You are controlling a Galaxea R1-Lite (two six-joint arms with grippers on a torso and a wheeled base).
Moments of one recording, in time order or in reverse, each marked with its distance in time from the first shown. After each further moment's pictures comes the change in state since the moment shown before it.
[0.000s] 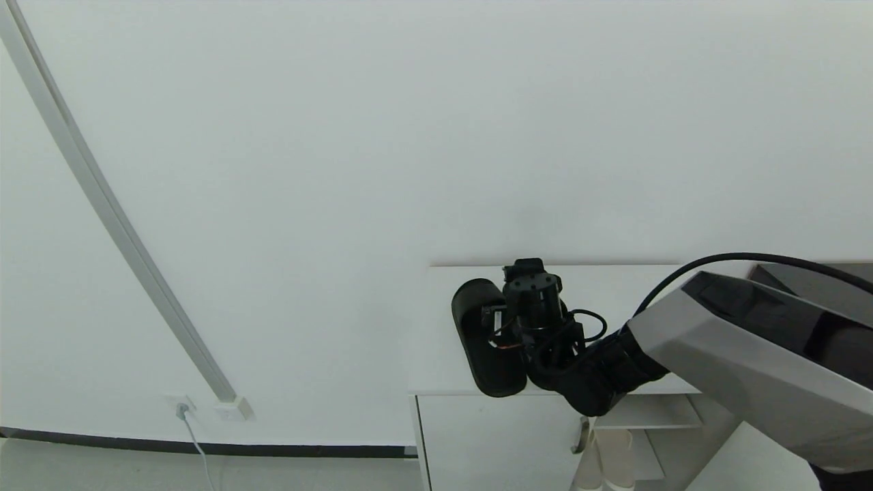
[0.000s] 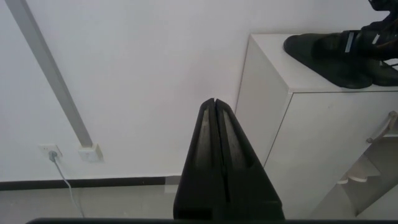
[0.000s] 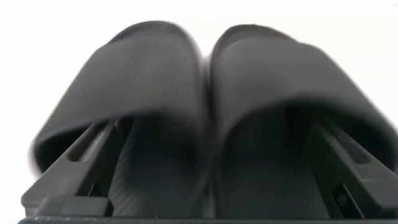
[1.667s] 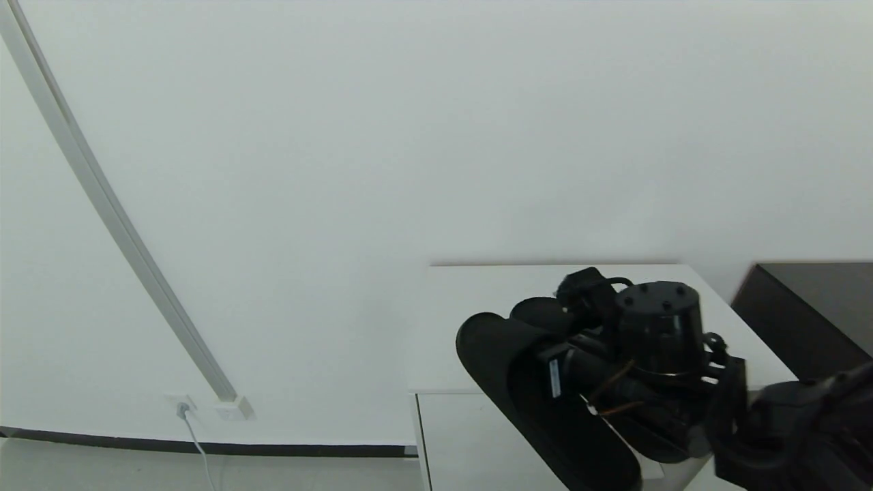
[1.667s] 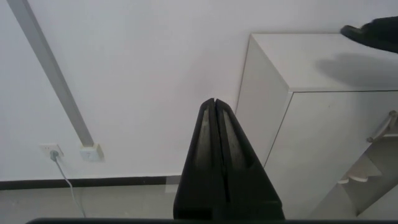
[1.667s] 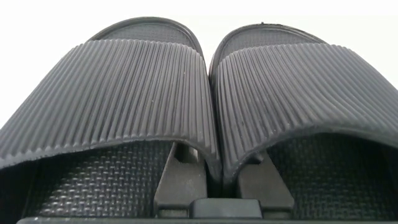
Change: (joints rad) left arm 0.000 0.000 0.000 0.000 0.000 0.002; right arm 0.094 -0.567 0.632 -0.010 0.325 -0.083
